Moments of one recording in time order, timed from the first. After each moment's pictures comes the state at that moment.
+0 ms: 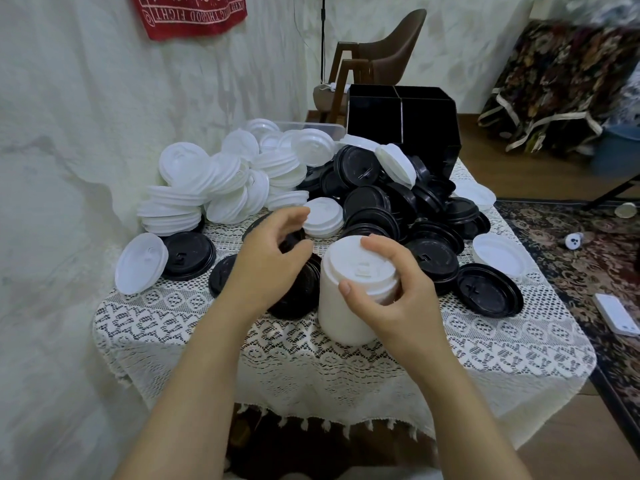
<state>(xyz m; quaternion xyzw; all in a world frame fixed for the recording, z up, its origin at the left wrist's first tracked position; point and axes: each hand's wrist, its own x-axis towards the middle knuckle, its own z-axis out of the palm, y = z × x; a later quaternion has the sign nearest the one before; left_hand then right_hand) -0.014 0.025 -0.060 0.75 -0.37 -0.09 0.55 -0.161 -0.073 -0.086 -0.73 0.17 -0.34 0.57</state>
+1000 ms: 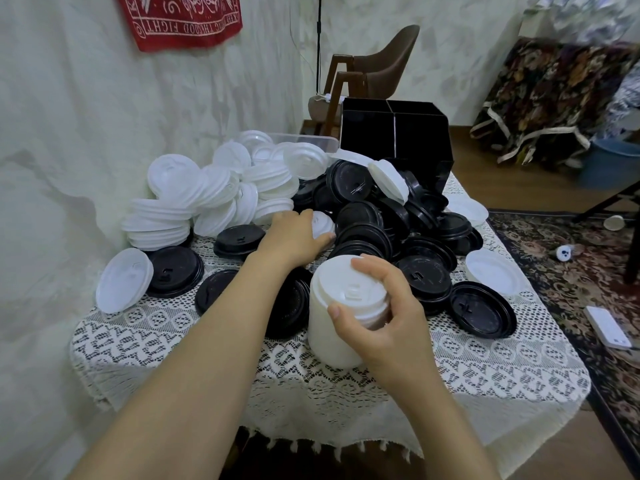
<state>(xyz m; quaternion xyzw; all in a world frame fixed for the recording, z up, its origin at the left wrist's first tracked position) 0.056 -0.069 -0.081 0.90 -0.41 -0.03 0.16 -0.159 -0.073 -0.089 -0.73 0.17 -0.35 0.56</state>
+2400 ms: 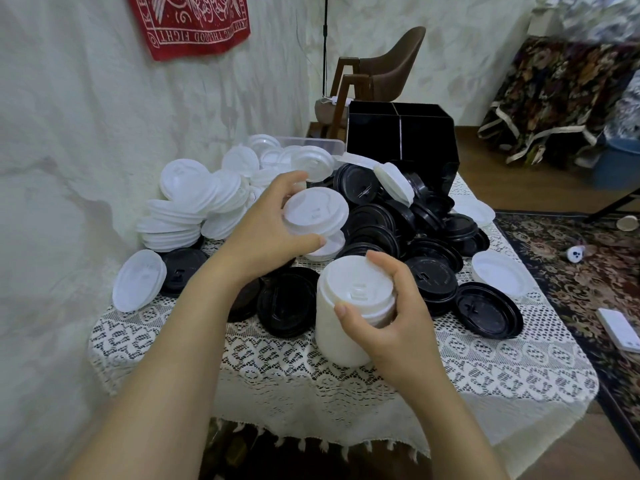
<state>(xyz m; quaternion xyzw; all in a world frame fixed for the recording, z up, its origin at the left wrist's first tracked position) 0.016 0.004 -0.020 0.76 -0.42 -0.10 0.48 -0.161 -0.076 -0.089 -0.73 0.18 -0.32 0.58</state>
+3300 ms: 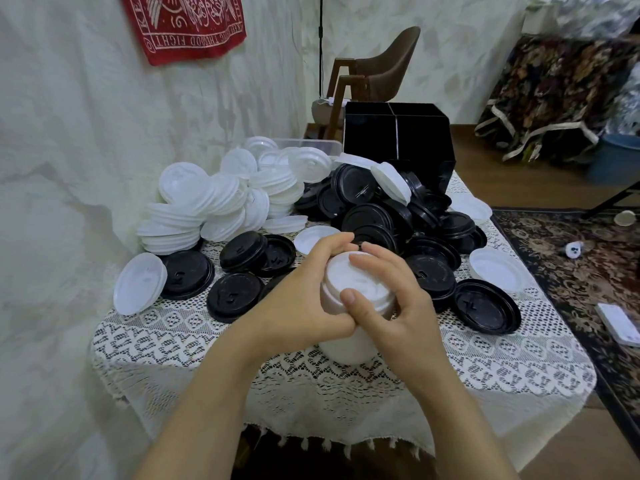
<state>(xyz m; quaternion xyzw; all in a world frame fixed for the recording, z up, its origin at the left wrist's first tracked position) -0.047 0.026 -0.041 0.72 -0.48 -0.26 0.44 -0.157 -0.083 -0.086 -0.74 0.10 -0.36 0.56</state>
